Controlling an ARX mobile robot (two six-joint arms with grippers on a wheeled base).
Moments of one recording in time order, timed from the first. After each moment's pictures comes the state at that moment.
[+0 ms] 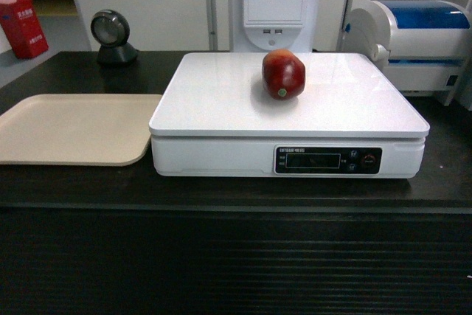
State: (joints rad) left arm 0.00 0.90 0.14 0.76 0.00 -0.01; right arm 0.00 0.00 0.01 0.00 0.00 0.00
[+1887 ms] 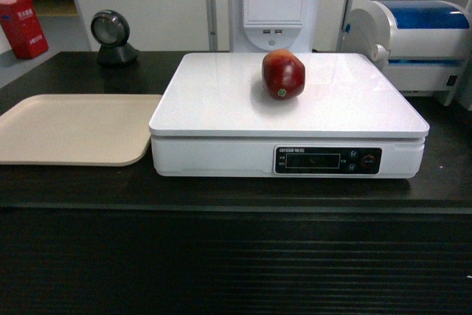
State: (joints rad) left arm 0.00 0.01 0.01 0.00 0.00 -0.01; right arm 0.00 0.00 0.01 0.00 0.00 0.00
